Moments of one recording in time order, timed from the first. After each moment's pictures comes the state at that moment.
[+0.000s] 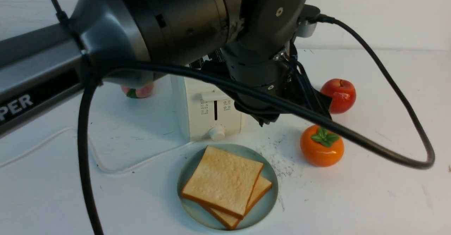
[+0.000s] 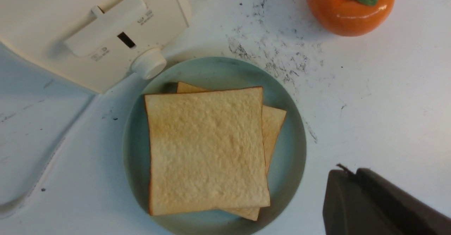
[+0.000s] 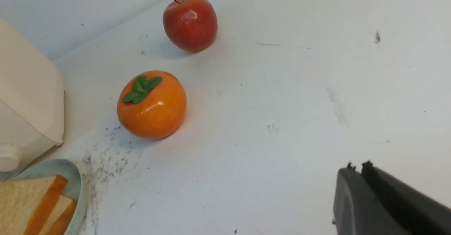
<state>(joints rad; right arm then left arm) 0.00 -0.01 0.02 -0.02 0.37 0.46 -0.89 1.78 -1.83 0.21 1.18 -0.53</state>
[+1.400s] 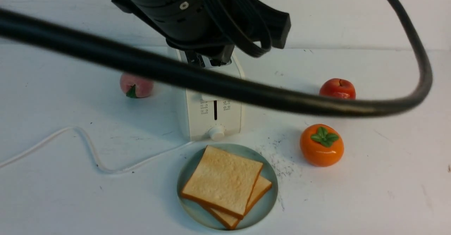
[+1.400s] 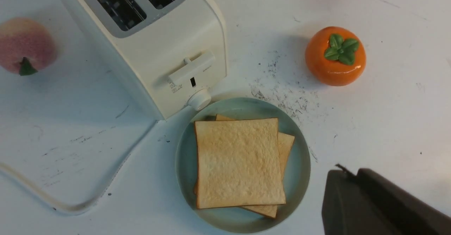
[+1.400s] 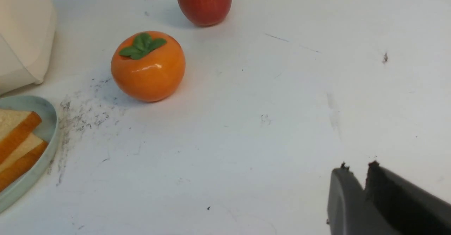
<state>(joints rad) 0.05 -0.01 0.02 -0.09 0.39 0.29 -0.89 1.51 -1.83 0.28 1.25 -0.51</state>
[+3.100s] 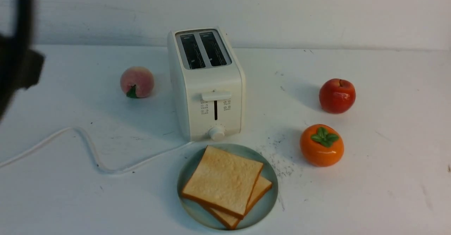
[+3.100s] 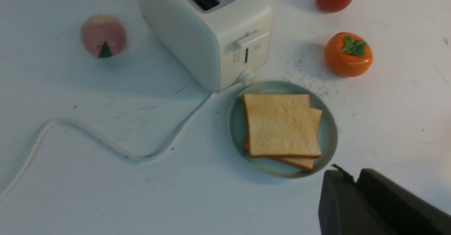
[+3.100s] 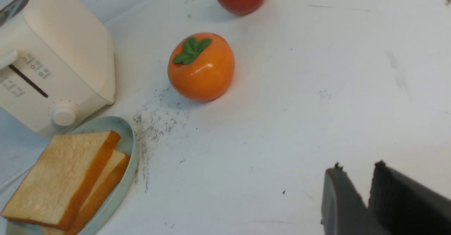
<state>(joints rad) 0.05 -0.01 0.01 0.20 0.41 0.29 -0.89 0.84 -1.32 0.36 1.25 -0.55</state>
